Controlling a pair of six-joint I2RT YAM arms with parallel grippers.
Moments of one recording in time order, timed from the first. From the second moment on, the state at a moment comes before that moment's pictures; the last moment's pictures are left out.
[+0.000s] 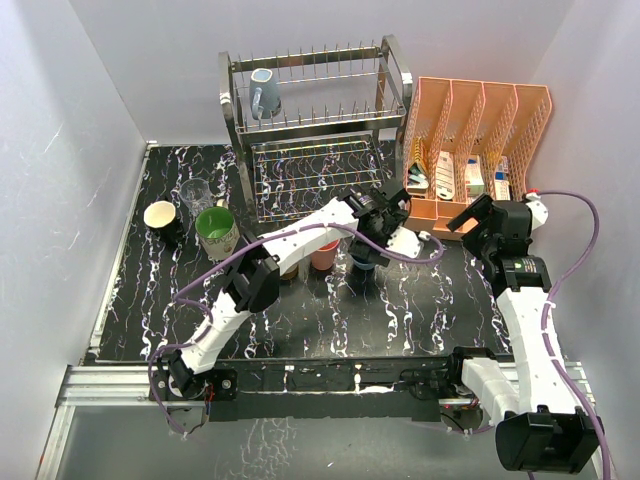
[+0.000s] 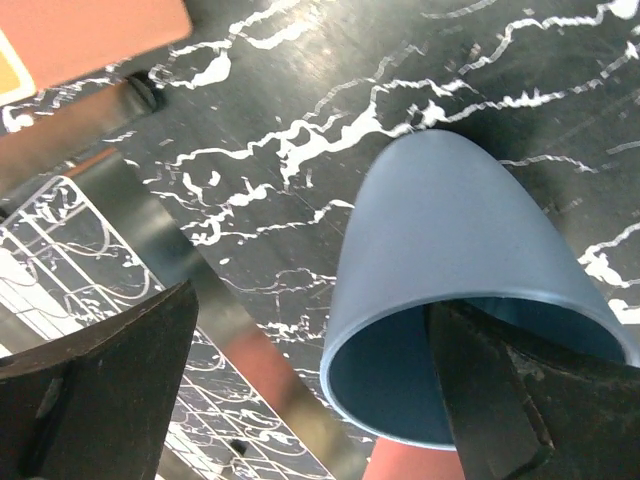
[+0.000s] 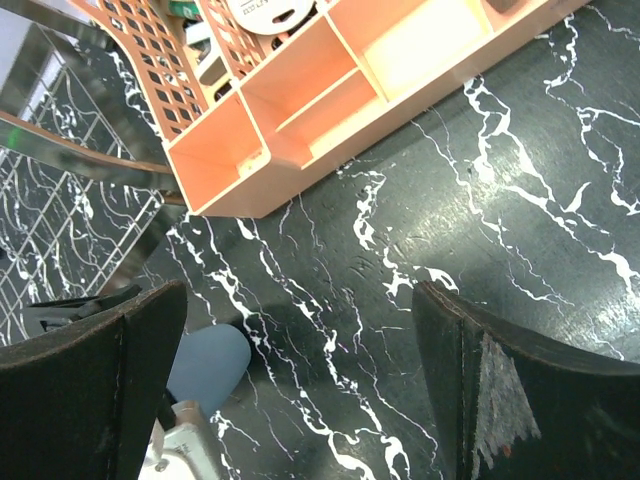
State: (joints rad) left arm -0.96 2.36 2.26 -1.06 -0.02 1.11; right arm -0.07 0.87 0.86 -0.62 0.16 0.70
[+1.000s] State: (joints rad) left arm -0.65 1.36 1.48 -0.97 0.19 0.70; right arm 0.64 1.57 2.17 -0.60 0.24 0.47
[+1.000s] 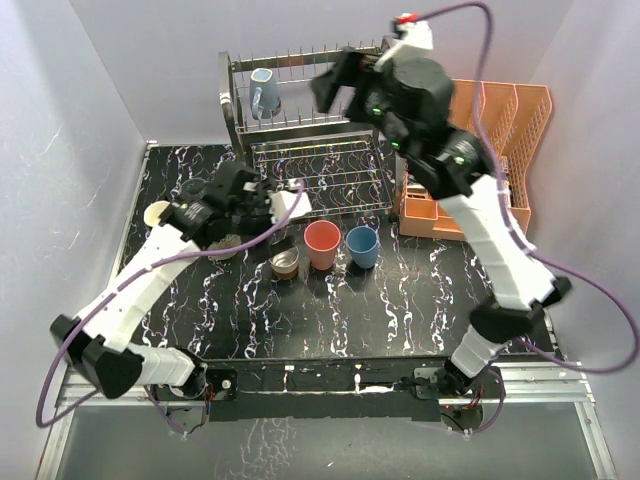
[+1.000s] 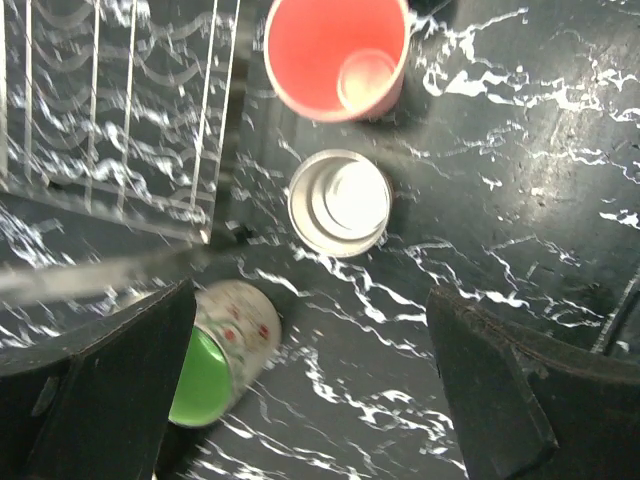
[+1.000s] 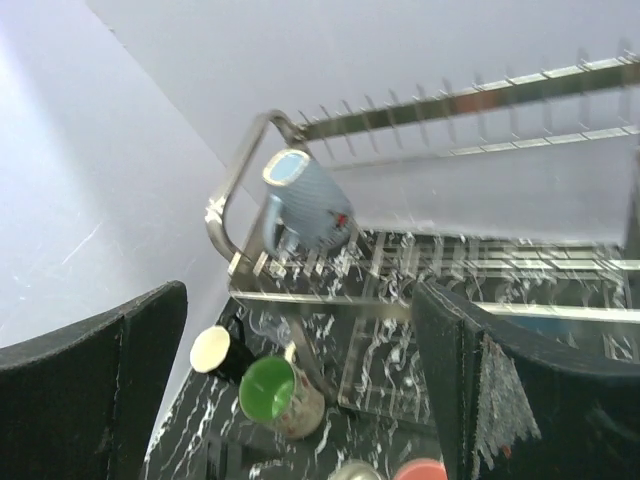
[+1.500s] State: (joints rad) left arm -0.42 1.07 1.15 -0.96 0.25 0.59; right arm 0.83 2.03 2.44 -0.50 0.39 0.19
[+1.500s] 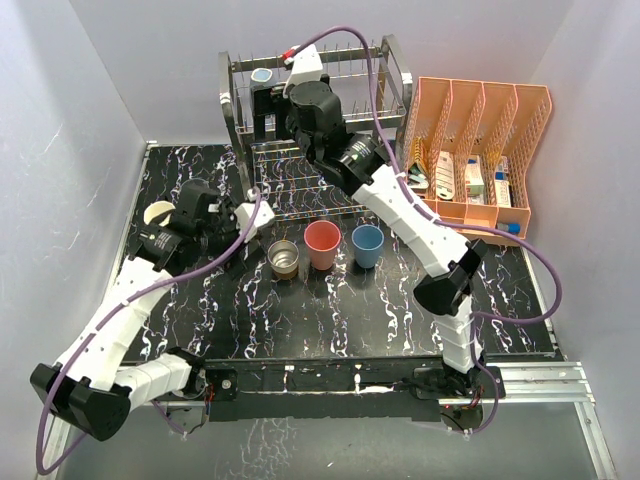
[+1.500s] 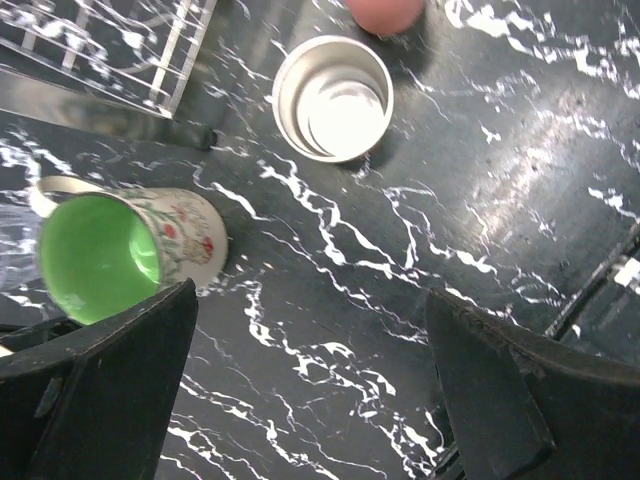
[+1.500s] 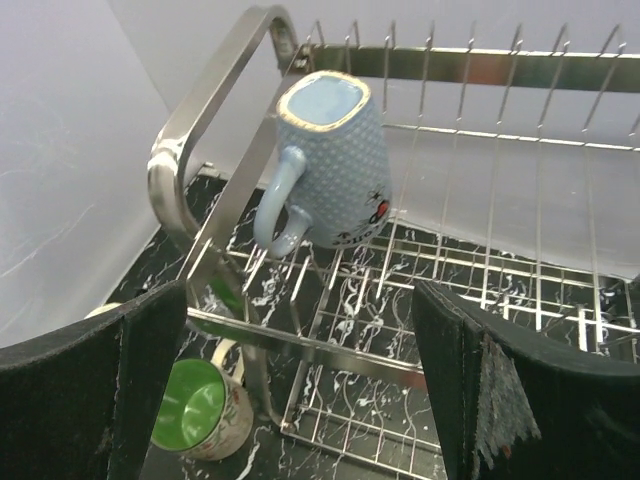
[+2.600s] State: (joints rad) left arm -0.41 1.89 2.38 -0.71 -0.07 0.19; right arm 0.79 1.12 1.32 -0.35 0.56 0.39
